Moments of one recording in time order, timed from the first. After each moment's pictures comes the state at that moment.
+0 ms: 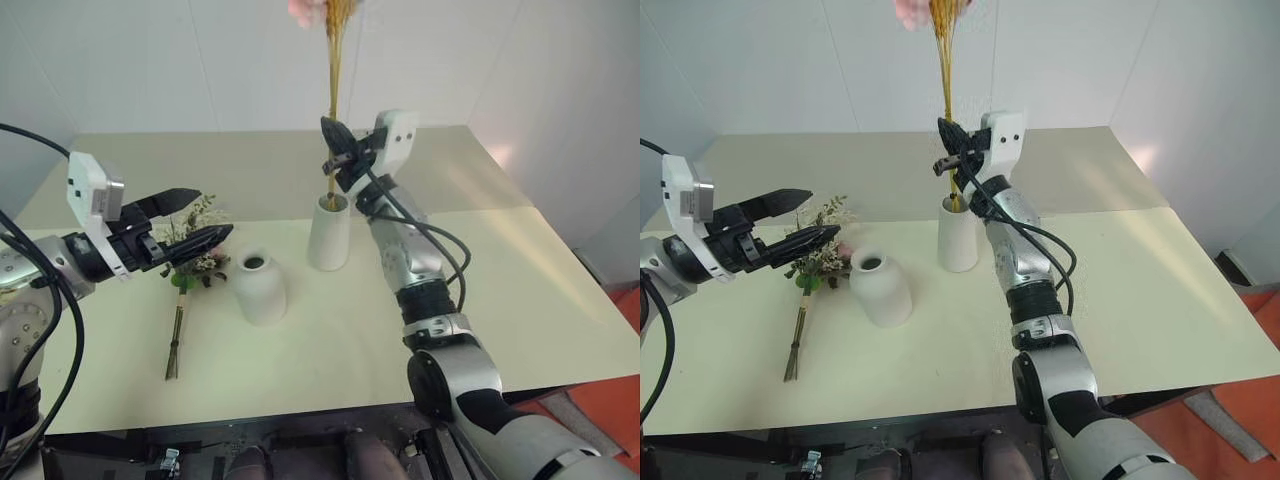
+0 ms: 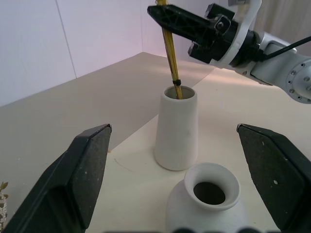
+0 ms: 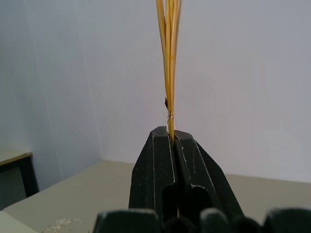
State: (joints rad) left arm -0.37 0.87 0.42 -0.34 -0.83 0.72 -0.80; right arm -1.05 0.02 -0.12 0.58 0.28 -0.09 0.40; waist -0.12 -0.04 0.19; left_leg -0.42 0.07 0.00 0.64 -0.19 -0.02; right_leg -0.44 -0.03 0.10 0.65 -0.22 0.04
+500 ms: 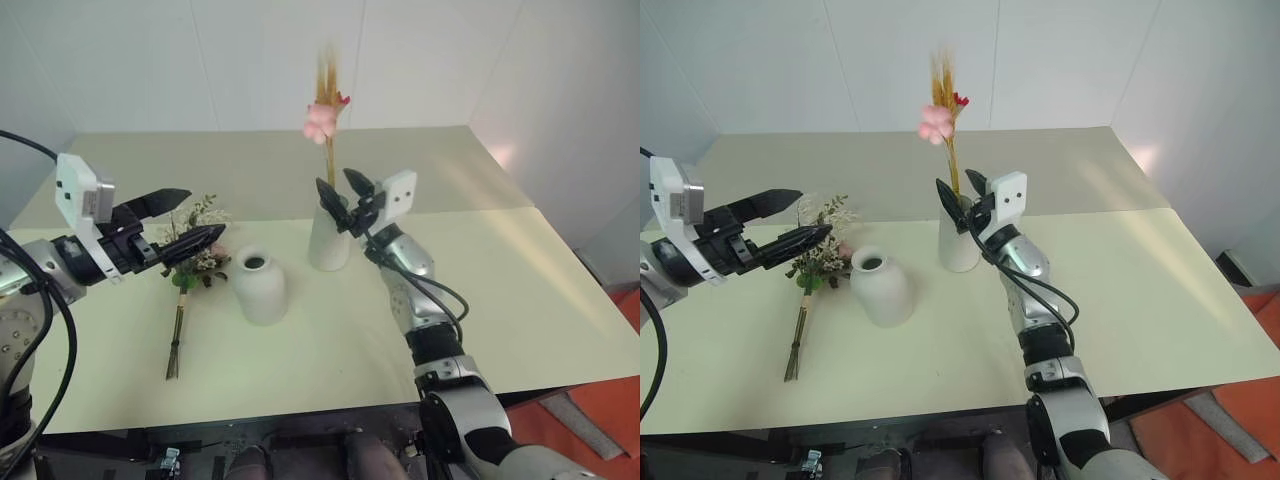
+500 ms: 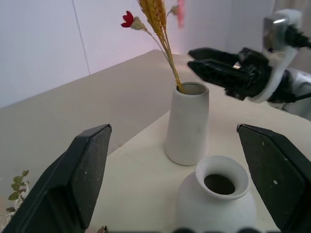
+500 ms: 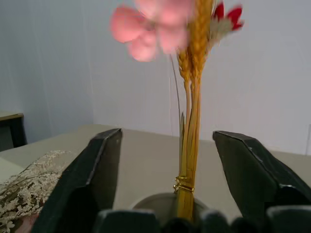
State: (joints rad) left arm -0.32 0.90 0.45 -0.36 -0.82 0.74 -0.74; right arm -0.72 -0.05 -0.02 0.28 0.22 -0.14 0.46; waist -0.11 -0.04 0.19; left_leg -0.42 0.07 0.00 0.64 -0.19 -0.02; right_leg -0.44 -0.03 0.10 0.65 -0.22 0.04
